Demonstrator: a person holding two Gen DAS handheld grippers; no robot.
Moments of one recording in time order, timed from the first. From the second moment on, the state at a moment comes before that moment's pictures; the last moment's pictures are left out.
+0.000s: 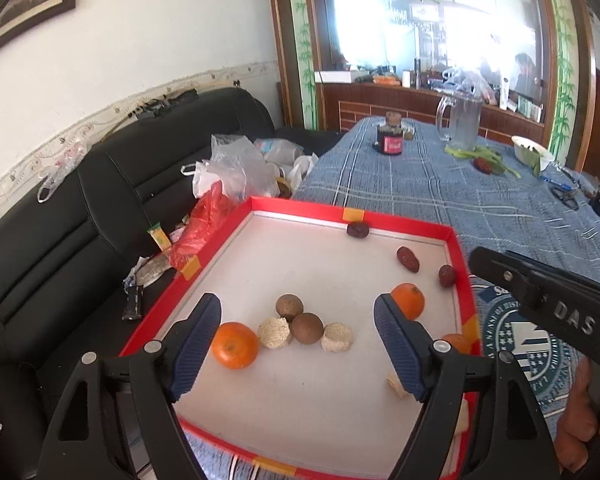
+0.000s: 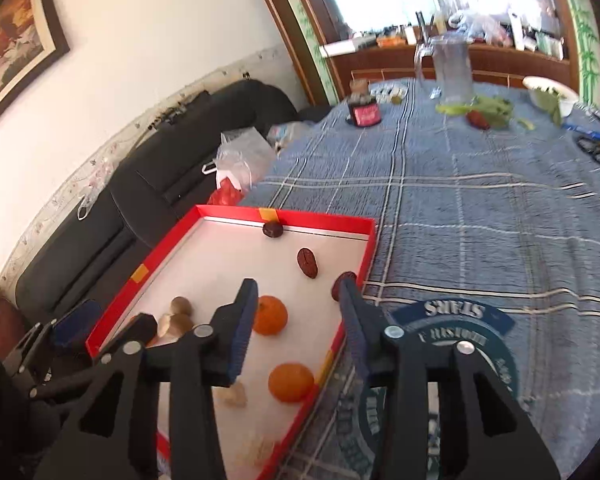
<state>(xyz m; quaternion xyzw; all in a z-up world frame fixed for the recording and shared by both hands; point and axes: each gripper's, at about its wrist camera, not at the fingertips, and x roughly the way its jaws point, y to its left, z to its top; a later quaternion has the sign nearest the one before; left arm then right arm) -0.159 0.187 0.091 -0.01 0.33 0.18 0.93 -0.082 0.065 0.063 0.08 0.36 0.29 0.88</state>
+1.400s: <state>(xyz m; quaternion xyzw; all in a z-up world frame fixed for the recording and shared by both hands) -0.307 0.179 0.149 -0.03 0.19 0.23 0.96 -0.280 -0.008 0.129 0.03 0.16 0.20 0.96</state>
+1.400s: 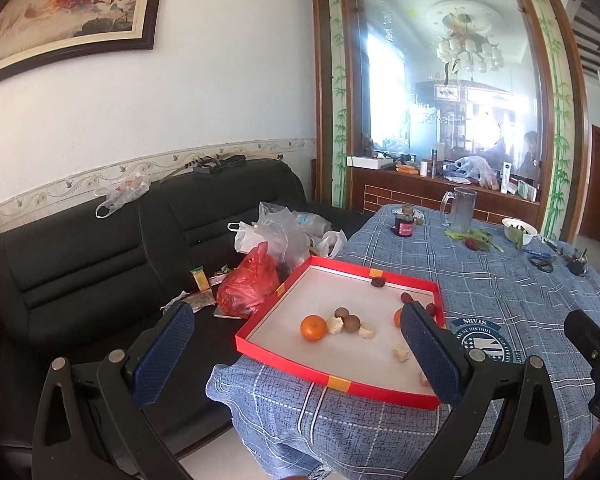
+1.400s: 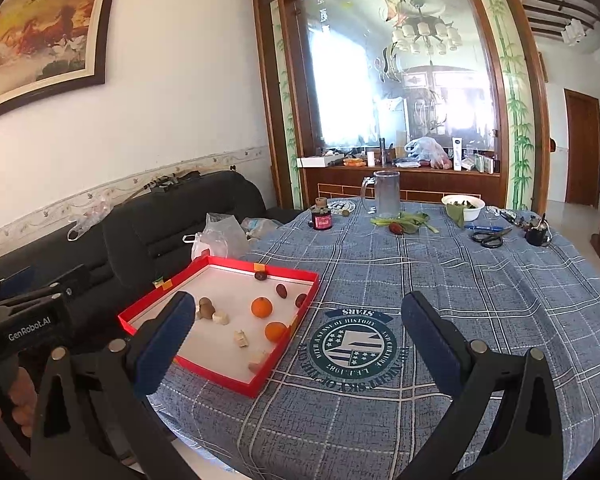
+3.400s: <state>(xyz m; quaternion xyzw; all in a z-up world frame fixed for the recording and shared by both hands) -0.329 0.197 0.145 -0.02 0.17 0.22 0.96 -0.290 0.040 0.108 -0.03 0.18 0.23 0.96</state>
